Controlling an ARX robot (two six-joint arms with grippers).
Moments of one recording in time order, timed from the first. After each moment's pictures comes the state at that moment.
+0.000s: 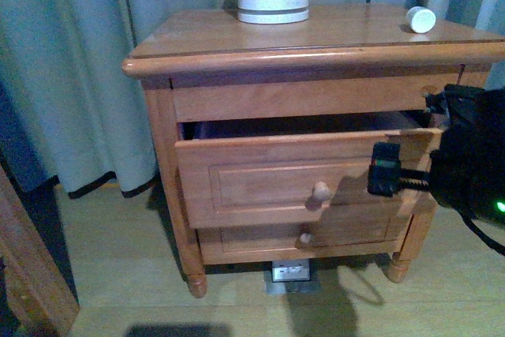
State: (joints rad) left arm -0.01 0.00 0.01 0.00 0.00 0.00; right arm 0.11 2.23 1.07 0.78 0.17 0.22
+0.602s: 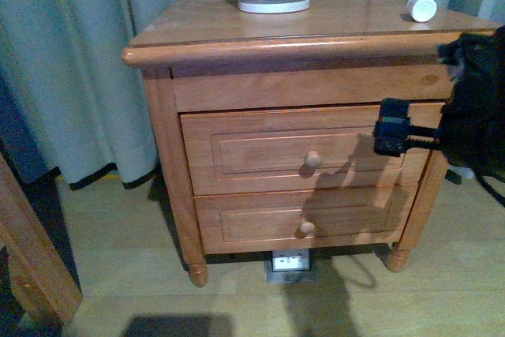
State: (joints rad) left arm -0.01 0.00 0.01 0.00 0.00 0.00; right arm 0.12 1.99 0.89 0.72 0.19 0.23
